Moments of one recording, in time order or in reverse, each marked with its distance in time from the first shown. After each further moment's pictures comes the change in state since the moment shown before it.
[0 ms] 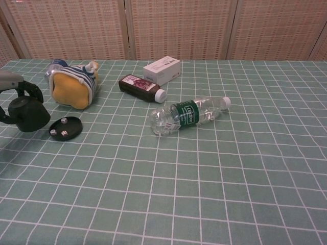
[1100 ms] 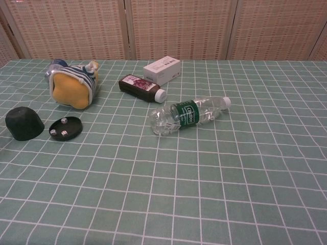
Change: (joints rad) left arm 0.427 -0.107 0.088 0.179 0.478 0.749 -0.504; right arm -0.005 -0.025 -0.013 0.001 -0.015 -0.017 -0.064
